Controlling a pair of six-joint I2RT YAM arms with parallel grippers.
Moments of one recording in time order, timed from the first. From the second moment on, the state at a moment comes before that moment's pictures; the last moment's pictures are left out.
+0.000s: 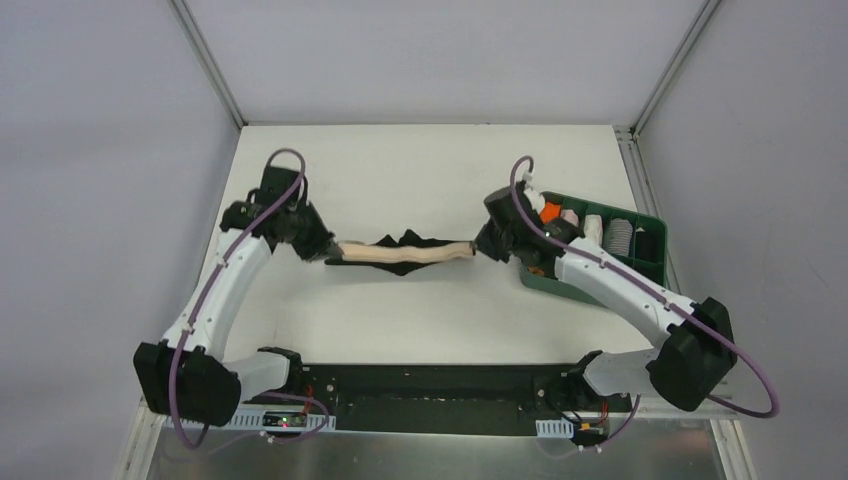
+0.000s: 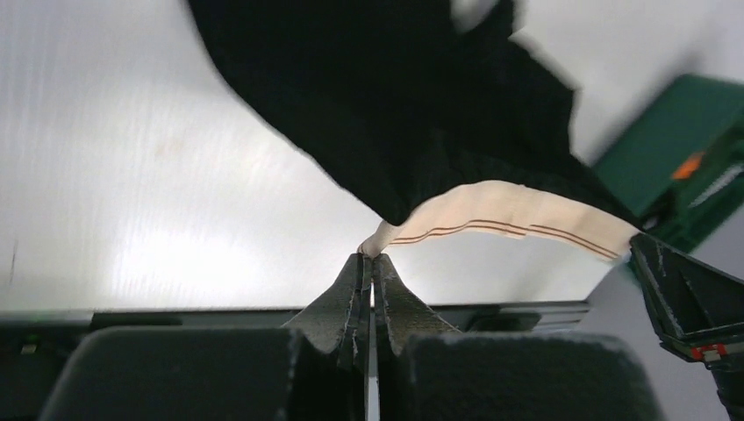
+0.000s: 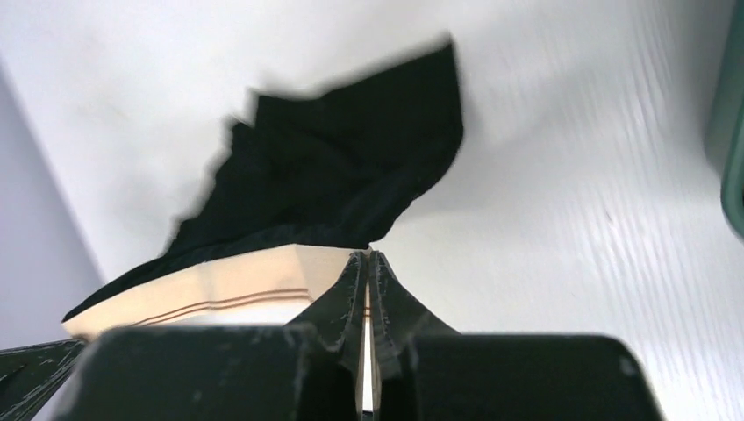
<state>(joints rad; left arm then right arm) -0.16 1.12 1.00 -0.97 0.20 -0.81 0.75 1.30 0.99 -0.61 0.23 1.13</state>
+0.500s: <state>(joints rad) -0.16 1.37 1.67 -0.90 0.21 -0.63 0.49 1.37 1.50 -0.58 0.10 0.95</state>
